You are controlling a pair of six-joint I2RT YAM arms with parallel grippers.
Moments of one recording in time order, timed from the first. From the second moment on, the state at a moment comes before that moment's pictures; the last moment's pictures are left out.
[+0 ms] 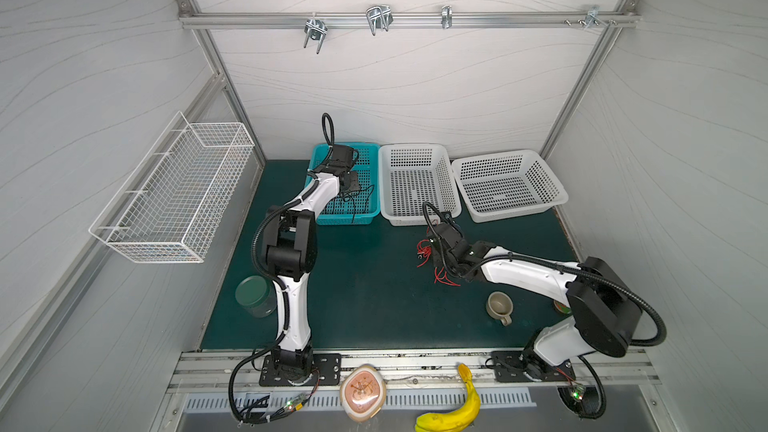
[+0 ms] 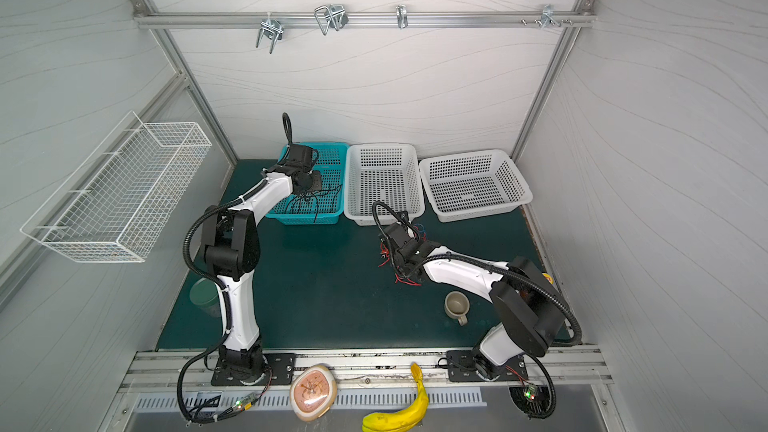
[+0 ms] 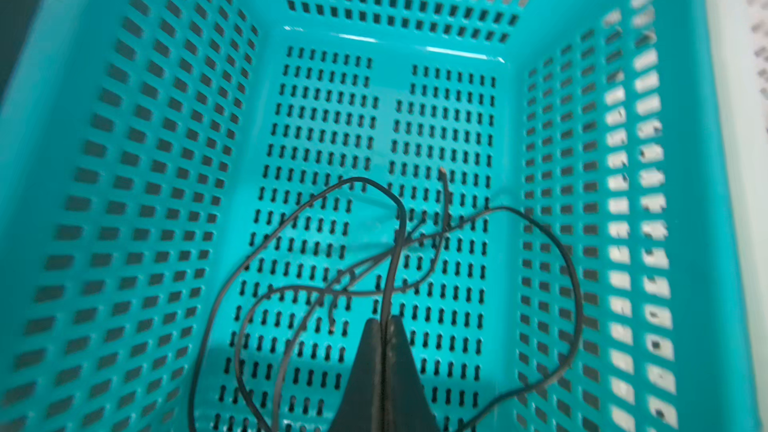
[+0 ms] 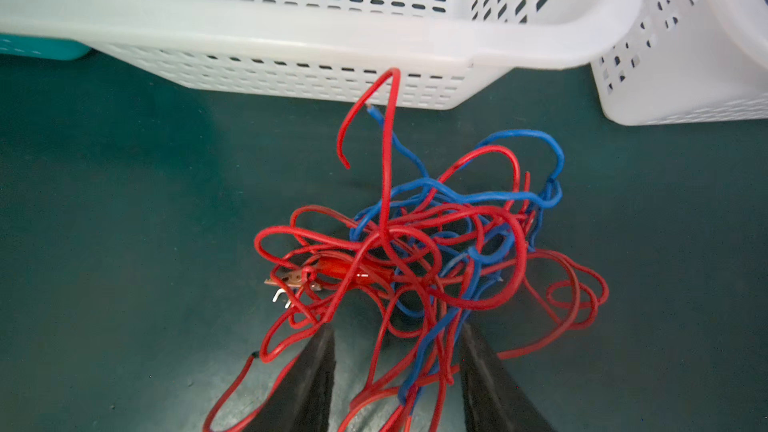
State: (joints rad) left arm -0.15 2.11 1.75 -0.56 -0.18 -0.30; right arm 0.86 1.52 0.87 -0.31 0.44 0.53
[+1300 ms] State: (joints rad) left arm -0.29 1.81 1.56 -0.51 -0.16 -0.26; right arm 0.86 1.48 0.95 -0.44 0.42 0.54
